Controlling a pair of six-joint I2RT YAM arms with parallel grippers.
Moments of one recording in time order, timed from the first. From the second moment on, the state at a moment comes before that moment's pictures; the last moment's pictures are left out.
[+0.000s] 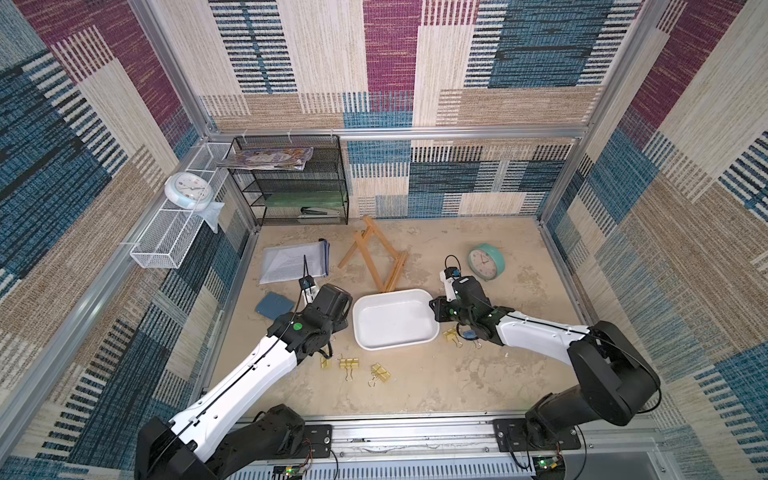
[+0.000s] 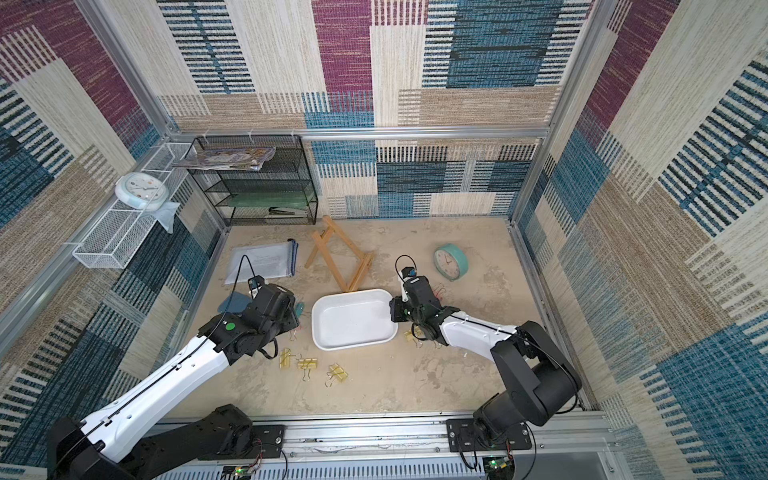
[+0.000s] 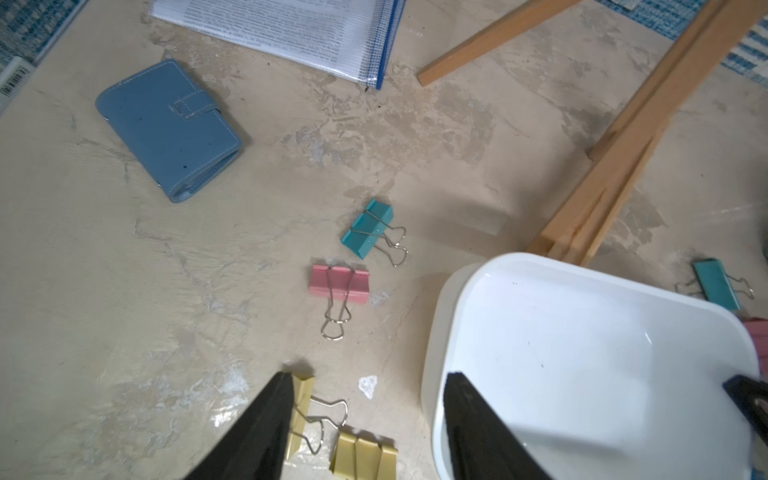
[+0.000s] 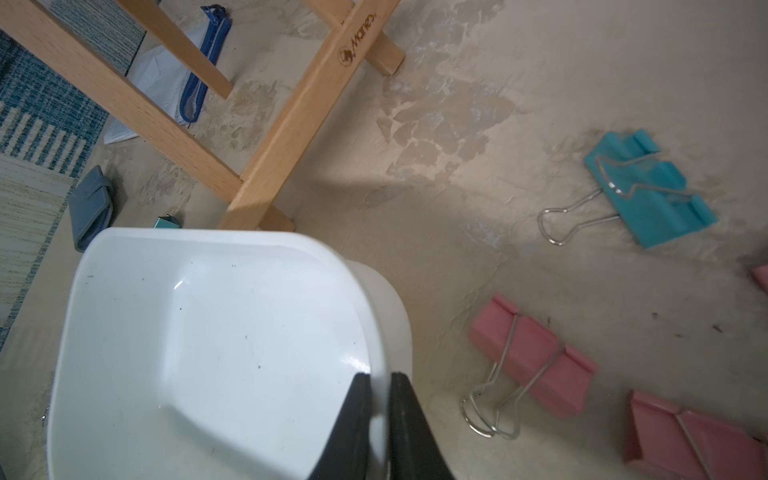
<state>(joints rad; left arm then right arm) -0.52 1.06 0.88 -0.80 -0.41 -0.83 0.60 1.51 0.72 0.09 -0.08 0.48</state>
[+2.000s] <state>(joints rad) 0.02 1.53 0.40 0.73 -0.25 -0.09 0.01 1.52 0.24 1.14 0.15 -0.01</state>
